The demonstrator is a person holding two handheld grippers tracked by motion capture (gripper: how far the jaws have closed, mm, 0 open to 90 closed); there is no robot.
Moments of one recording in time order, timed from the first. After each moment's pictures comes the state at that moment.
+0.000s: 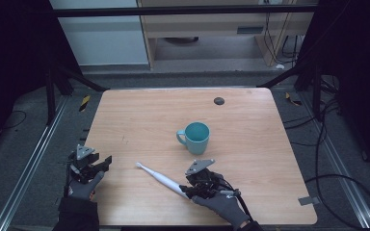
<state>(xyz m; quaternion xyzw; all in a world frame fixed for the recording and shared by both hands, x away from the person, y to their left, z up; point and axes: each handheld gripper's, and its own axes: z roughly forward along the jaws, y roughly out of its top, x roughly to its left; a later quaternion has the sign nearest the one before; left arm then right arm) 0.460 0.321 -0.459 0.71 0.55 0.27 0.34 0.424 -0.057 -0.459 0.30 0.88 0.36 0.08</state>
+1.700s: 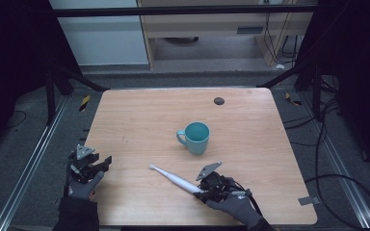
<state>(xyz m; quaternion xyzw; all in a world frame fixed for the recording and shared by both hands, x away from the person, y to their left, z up) 0.460 0.322 -0.460 0.71 0.55 0.27 0.34 0.424 -0.092 -0.476 0.28 0.91 0.29 0.04</state>
